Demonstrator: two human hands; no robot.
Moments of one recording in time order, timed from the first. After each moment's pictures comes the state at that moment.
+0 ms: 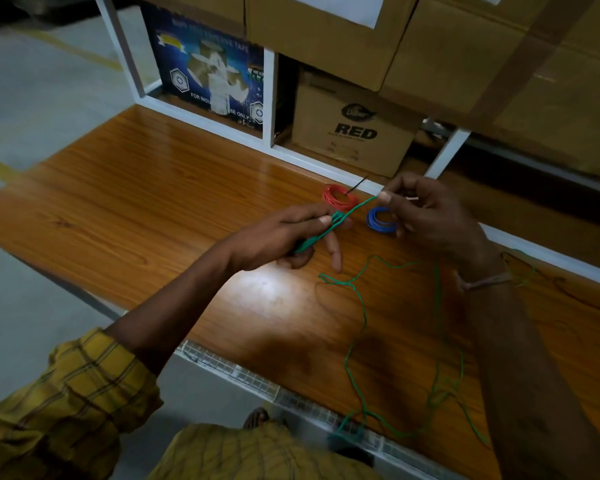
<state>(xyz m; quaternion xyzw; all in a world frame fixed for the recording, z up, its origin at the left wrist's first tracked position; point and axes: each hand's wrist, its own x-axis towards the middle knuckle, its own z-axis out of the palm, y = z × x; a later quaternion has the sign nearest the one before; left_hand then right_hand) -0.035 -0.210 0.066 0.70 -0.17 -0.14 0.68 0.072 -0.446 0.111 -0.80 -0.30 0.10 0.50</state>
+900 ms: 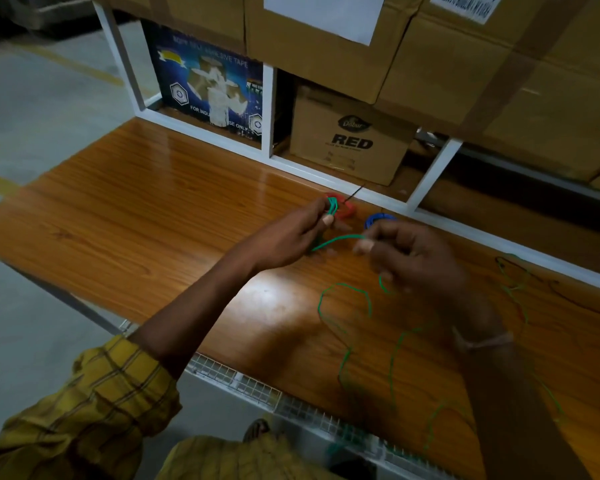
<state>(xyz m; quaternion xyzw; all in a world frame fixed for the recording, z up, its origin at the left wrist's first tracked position) -0.026 -0.215 0.064 0.82 -0.10 -0.05 0.55 -0.005 -0.444 0.124 -0.79 -0.30 0.18 0.50</state>
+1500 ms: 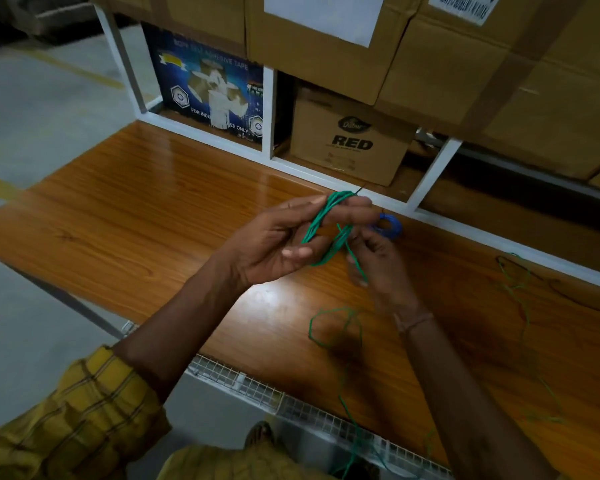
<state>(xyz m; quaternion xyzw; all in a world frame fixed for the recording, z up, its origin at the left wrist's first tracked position) -0.053 -0.215 0.087 0.37 -0.15 -0.18 0.90 0.021 -0.409 0.030 -0.68 -0.17 0.19 0.69</state>
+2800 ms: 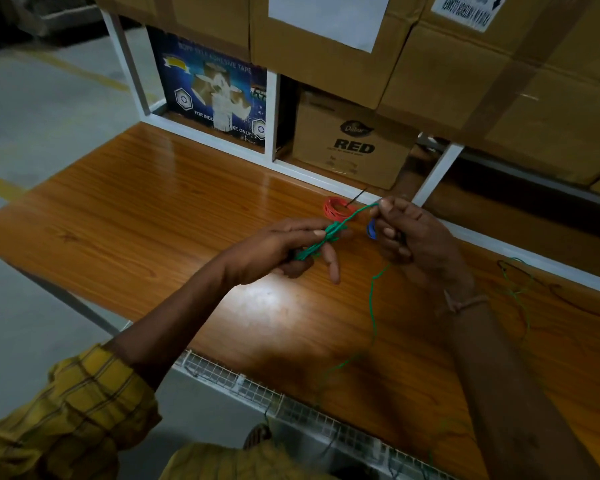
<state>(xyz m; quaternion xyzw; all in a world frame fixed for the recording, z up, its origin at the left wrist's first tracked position) -0.049 -0.197 0.065 0.67 -0.16 -0.15 0.71 0.049 -0.432 0.095 -0.62 -0.20 0.27 0.71</state>
